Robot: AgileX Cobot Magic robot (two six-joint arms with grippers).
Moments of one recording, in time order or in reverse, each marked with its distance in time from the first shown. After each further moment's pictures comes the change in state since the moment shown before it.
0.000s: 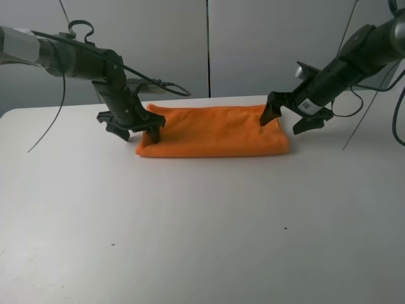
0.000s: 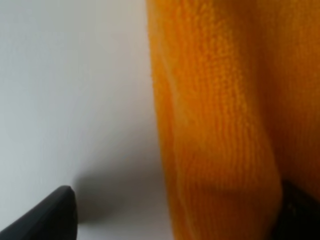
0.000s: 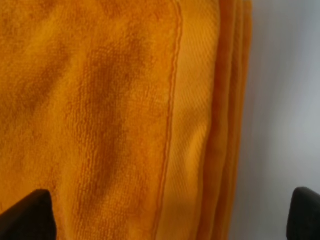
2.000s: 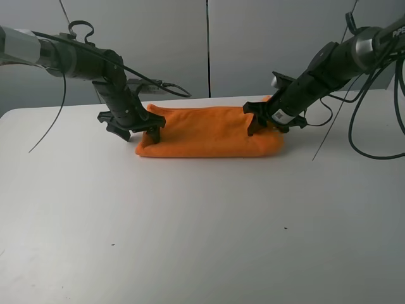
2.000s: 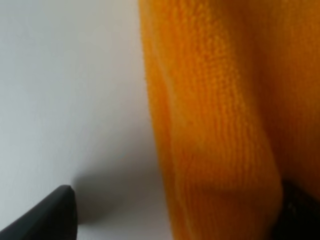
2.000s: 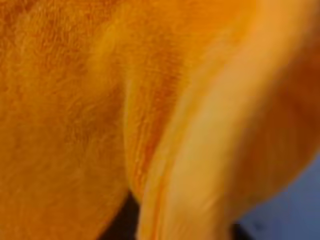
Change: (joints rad) left arm 0.000 0.004 -0.003 -0.015 0.008 0.033; right arm 0.116 0.069 -0.011 0.059 -0.108 0.007
